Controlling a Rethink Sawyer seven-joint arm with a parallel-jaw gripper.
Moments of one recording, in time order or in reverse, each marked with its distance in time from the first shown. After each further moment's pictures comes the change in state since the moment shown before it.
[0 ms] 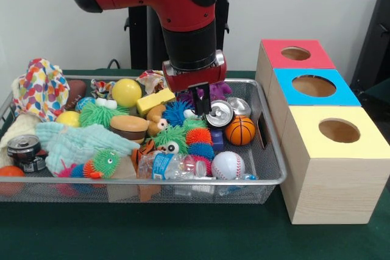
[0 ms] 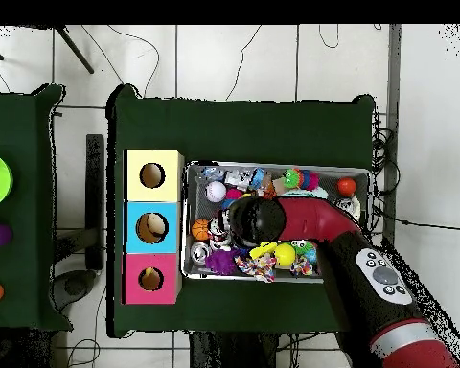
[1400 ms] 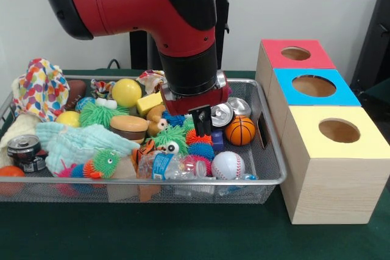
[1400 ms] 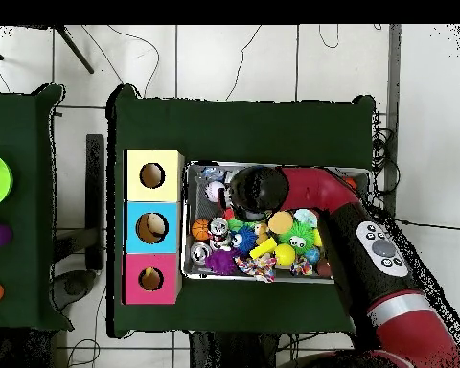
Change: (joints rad) arm -0.016 0.094 0.085 -0.191 -0.051 0.159 -0.007
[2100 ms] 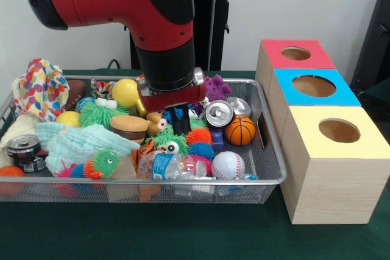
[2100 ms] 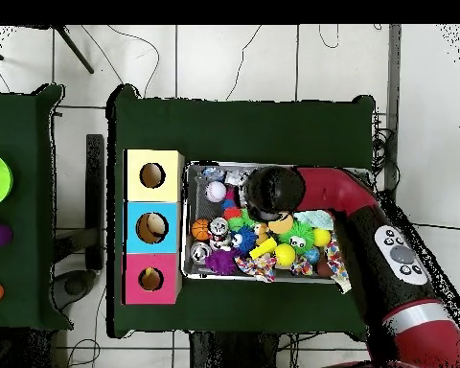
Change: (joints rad) arm -0.049 -0.023 0.011 -0.004 -0.056 0.013 0.000
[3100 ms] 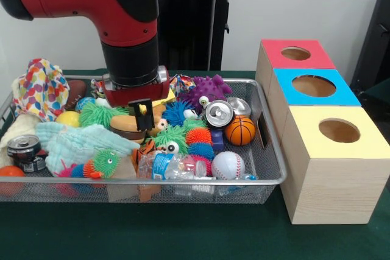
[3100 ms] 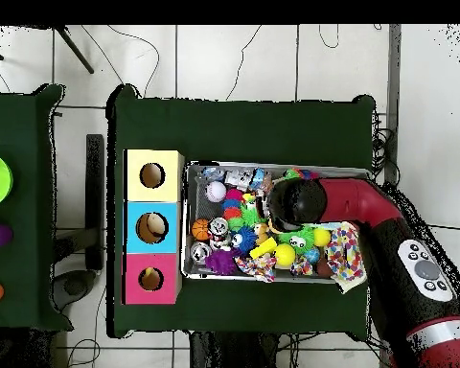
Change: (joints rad) arm -0.072 -0.016 0.000 0.030 -0.099 0.000 0.000
